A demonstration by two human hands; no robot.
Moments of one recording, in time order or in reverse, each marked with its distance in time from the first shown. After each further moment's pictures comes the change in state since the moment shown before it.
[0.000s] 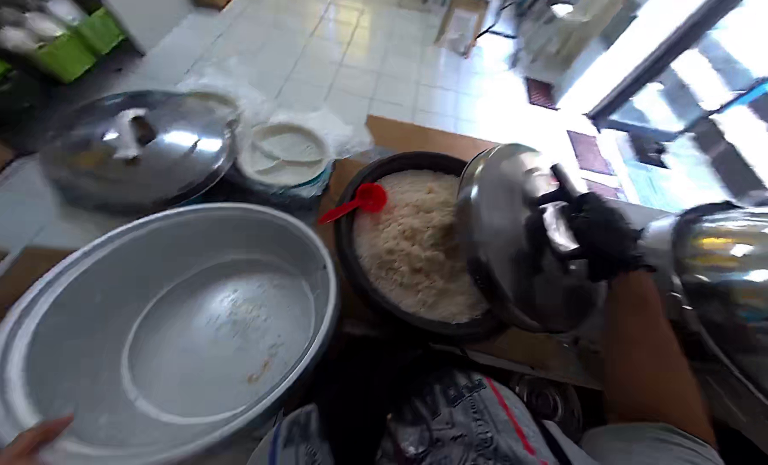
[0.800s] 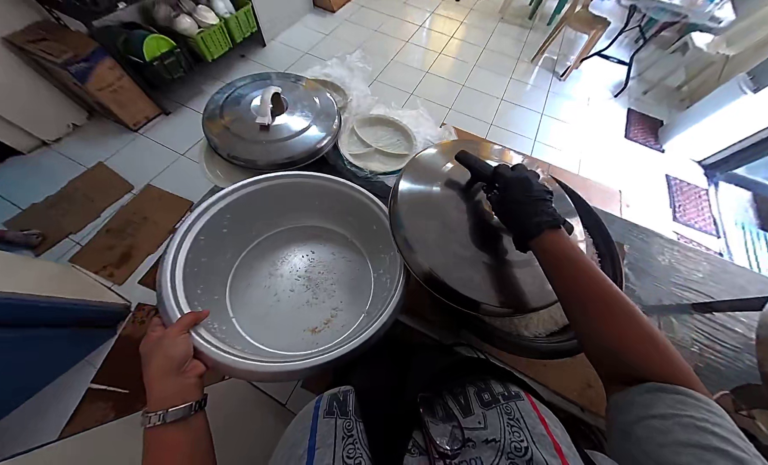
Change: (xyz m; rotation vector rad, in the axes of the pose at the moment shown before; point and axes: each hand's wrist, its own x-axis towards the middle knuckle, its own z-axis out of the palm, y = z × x) left_hand -0.016 0.028 0.034 -0.041 0.217 -0.207; right_hand -0.057 -0.276 0.048 -0.193 -0.131 -0.488
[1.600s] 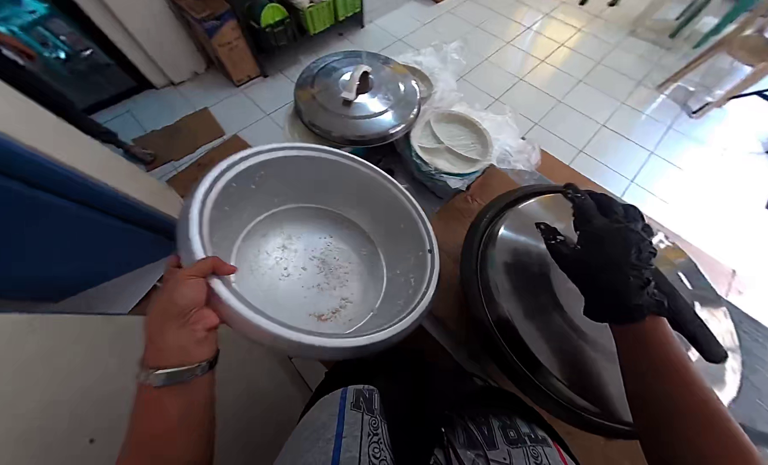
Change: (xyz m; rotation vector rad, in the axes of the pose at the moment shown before) left_hand -0.056 0.040 -0.023 -0.204 0.158 -0.001; right_hand -0.021 0.012 0.015 0.100 0.235 -0.403
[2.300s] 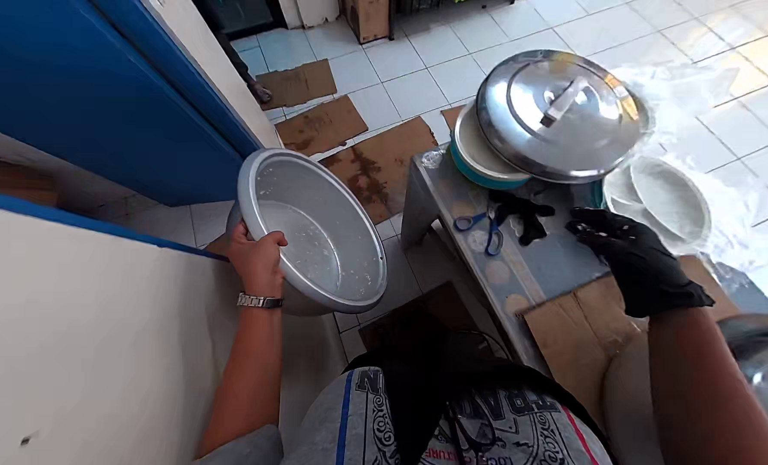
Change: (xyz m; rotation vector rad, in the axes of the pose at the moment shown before) left_hand 0.234 -0.012 -0.153 0.213 0.350 0.075; right_hand 0.146 -0.254 0.127 0.775 -0.484 0.011
